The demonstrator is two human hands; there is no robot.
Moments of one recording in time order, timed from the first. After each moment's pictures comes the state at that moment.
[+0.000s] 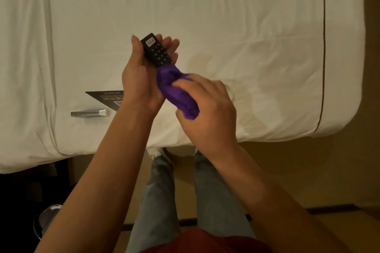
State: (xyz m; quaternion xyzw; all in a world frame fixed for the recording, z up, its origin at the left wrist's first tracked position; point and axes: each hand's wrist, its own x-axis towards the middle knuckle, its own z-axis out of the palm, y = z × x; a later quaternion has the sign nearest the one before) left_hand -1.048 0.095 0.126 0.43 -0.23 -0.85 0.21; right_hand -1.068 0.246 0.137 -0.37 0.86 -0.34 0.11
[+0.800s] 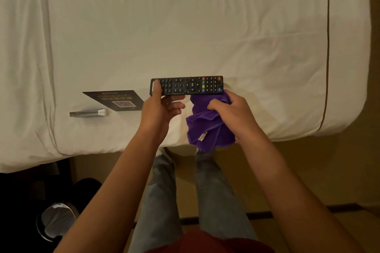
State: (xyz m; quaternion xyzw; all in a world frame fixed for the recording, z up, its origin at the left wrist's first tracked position) left_hand -1.000 0.136 0.045 0.55 -0.33 -0.76 0.07; right_hand -1.116 0.287 0.070 0.02 0.78 -0.42 0.46
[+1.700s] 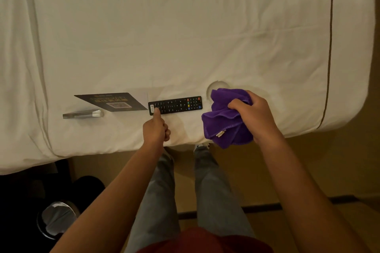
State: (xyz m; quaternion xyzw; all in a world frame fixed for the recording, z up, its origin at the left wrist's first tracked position) left_hand -0.960 0.161 -0.025 0.70 -0.38 -0.60 -0.05; right_hand -1.147 0.327 0.050 0.04 0.80 -0.42 0.42
